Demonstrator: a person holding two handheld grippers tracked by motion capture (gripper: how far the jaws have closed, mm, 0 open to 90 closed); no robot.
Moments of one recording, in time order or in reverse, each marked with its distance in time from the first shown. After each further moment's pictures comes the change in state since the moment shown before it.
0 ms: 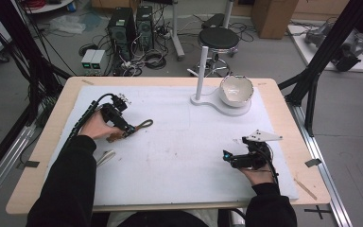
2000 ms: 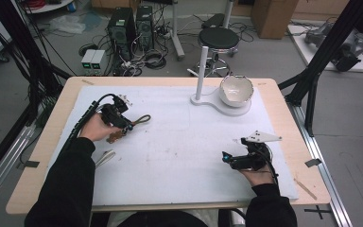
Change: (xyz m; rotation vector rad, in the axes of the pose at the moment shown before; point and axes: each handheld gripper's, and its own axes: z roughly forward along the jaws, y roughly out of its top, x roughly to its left) left arm -0.011 0.002 -0.019 -0.026 -0.046 0.077; right arm 0.002 -0.001 0.000 0.008 0.020 0.004
